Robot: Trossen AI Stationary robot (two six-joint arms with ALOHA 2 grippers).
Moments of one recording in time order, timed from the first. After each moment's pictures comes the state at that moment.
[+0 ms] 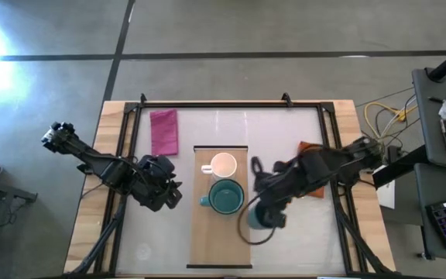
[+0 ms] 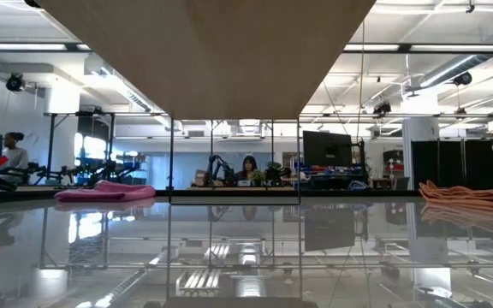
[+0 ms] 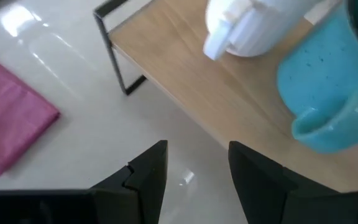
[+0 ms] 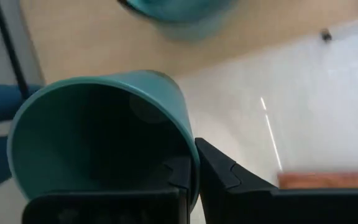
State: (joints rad) left arm -0.52 1.26 1.30 -1.17 -0.55 -1.20; right arm 0.41 1.80 2.12 -1.57 0.00 0.70
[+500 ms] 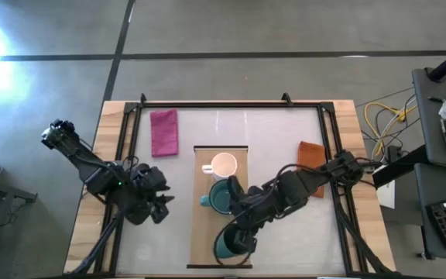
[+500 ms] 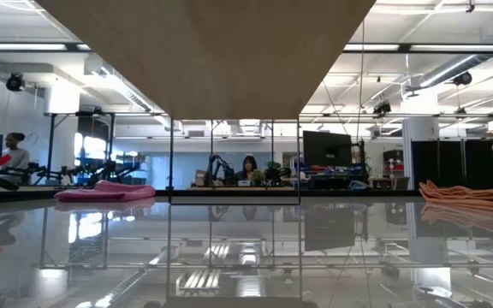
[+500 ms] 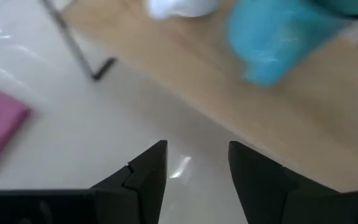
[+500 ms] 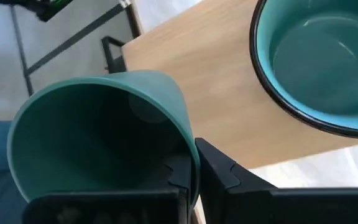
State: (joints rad) left arm -0.68 1.23 1.30 -1.17 -0.53 -1.17; right arm 0.45 2.03 2.34 -1.30 -0.04 0.87
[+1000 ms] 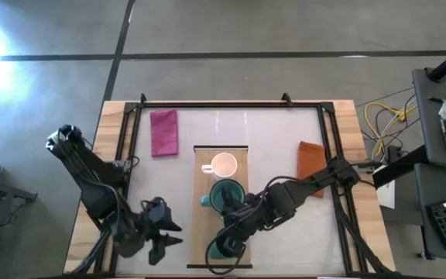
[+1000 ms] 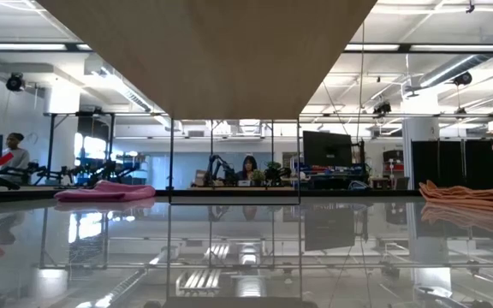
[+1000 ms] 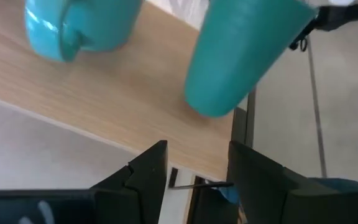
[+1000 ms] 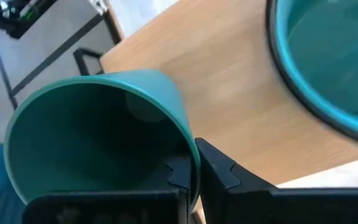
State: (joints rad) left arm -0.85 1.36 1.31 -0.70 -0.48 -1.09; right arm 0.48 2.12 2.36 -1.27 0.02 0.99
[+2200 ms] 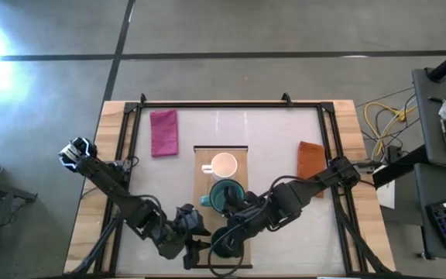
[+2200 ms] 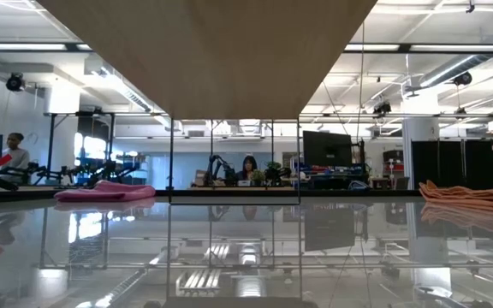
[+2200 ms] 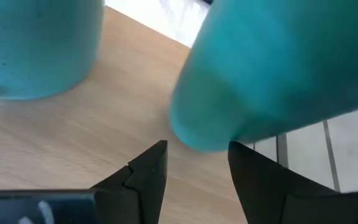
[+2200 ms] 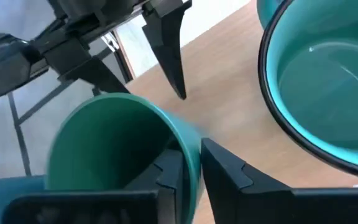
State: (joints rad) left arm -0.69 1.60 1.32 -0.40 -0.41 -0.94; right arm 0.50 2.10 2.36 -1.20 0.14 1.00
